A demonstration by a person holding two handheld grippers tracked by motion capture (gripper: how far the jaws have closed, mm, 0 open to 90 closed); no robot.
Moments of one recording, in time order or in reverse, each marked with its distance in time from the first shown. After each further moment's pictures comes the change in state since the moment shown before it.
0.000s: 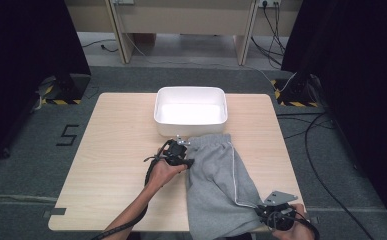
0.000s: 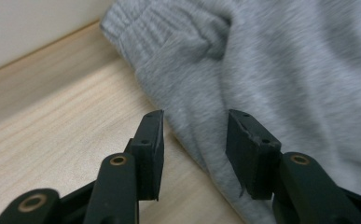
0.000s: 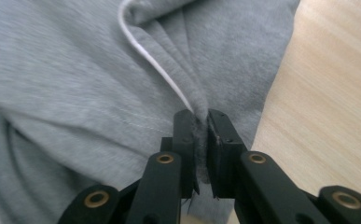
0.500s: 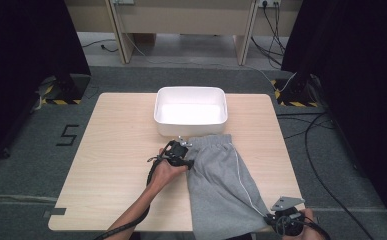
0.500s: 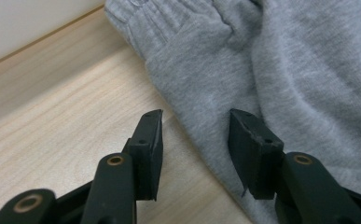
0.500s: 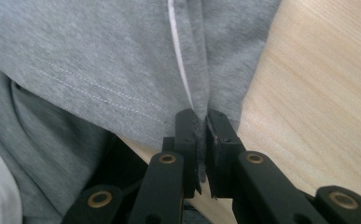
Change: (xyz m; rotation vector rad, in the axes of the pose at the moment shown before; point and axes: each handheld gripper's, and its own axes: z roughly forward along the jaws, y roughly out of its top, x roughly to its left) left arm 0.000 0.001 0.007 0.013 0.039 0.021; right arm -0.012 -0.023 -0.003 0.110 0.027 0.013
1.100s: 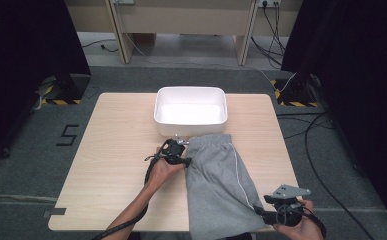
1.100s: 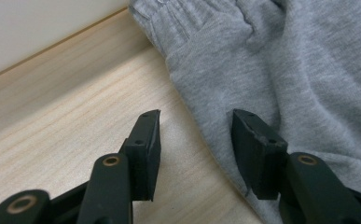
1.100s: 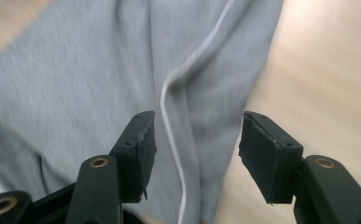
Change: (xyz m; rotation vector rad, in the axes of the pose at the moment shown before) left arm 0.010 -0.001 0.000 -0.018 0.016 -0.016; right arm 0.002 0.034 -0.017 -0.212 0.010 0.080
